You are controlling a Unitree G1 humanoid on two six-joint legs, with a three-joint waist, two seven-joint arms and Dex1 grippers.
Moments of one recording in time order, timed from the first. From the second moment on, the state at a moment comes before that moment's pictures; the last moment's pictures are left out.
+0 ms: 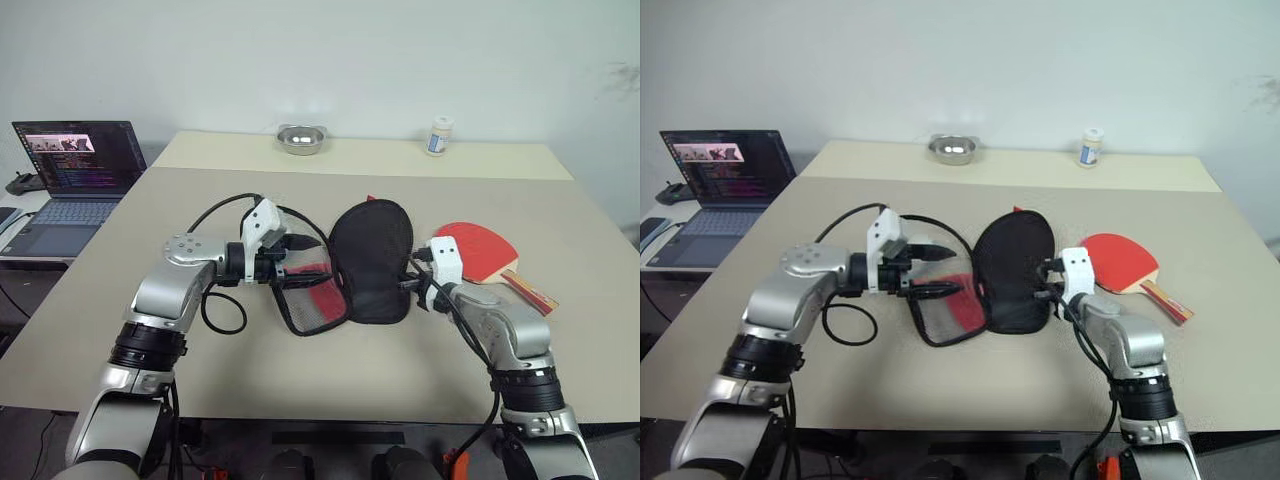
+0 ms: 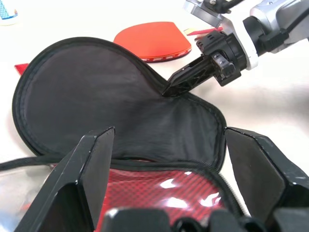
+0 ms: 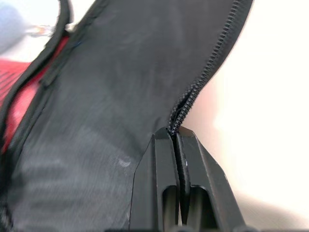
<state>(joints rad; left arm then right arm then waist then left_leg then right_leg) -0.69 0.61 -0.10 0.13 -0.31 0.43 -1.19 -0.49 -0.22 -0.05 -0.12 0.35 1.04 0.19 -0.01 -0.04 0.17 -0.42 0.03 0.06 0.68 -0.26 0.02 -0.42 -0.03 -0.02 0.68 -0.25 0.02</state>
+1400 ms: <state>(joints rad) -0.72 0.52 -0.15 0.11 -0.34 0.43 -1.22 -0.43 -0.87 -0.15 0.19 0.32 0.80 0.68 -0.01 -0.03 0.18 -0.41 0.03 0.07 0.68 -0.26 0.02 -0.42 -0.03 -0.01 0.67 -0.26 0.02</state>
